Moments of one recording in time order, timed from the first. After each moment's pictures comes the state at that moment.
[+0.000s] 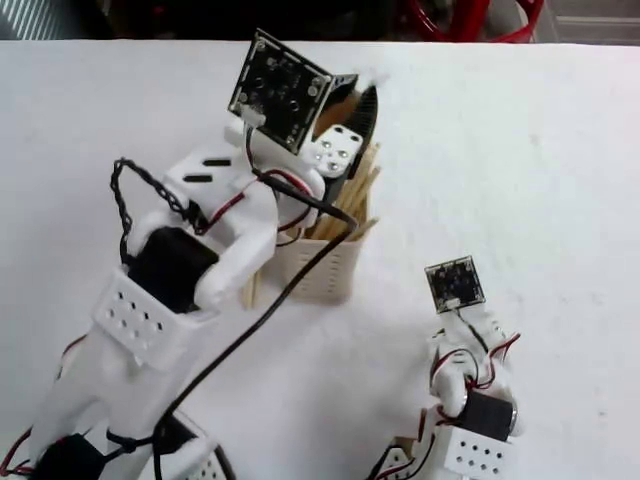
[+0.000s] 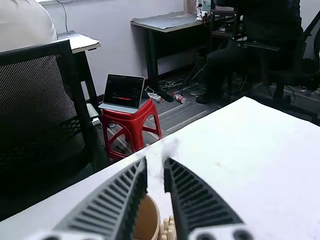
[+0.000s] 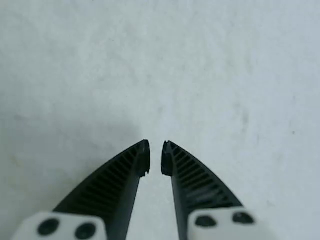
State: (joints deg) left arm 30.5 -29.1 4.2 45.5 -3.1; right arm 13.1 -102.5 96.4 66.0 34.2
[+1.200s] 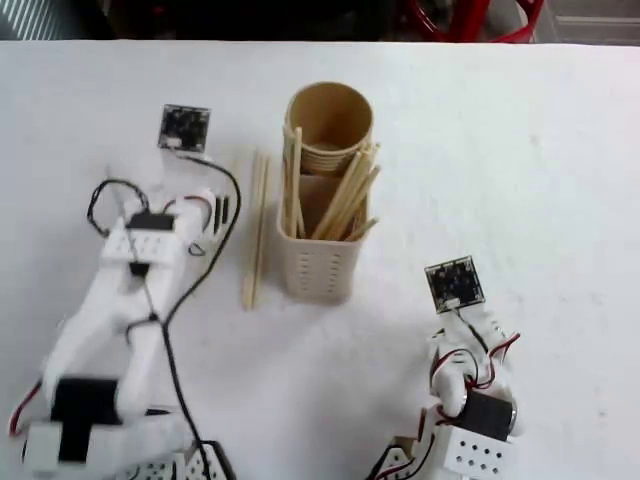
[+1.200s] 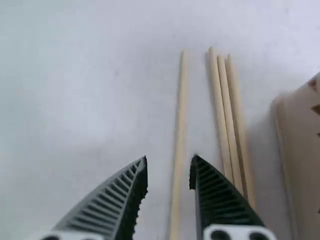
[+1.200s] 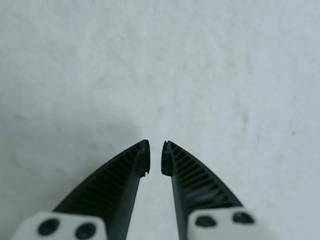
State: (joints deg) left arm -3.4 -5.4 38.3 32.0 -3.7; right arm 13.1 -102.5 96.4 66.0 34.2
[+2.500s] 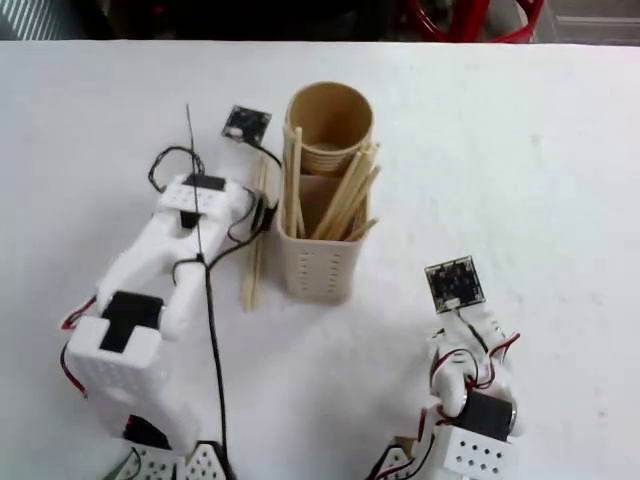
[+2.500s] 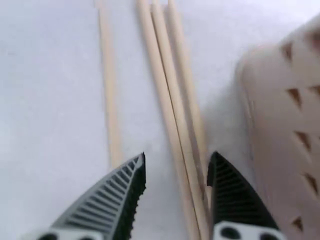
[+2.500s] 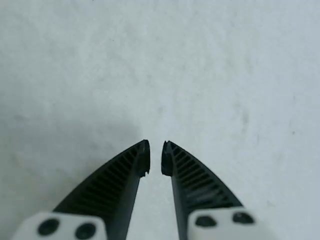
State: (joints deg) left arm 4.1 17.8 18.4 43.7 -4.3; right arm 13.1 -102.5 96.4 66.0 34.2
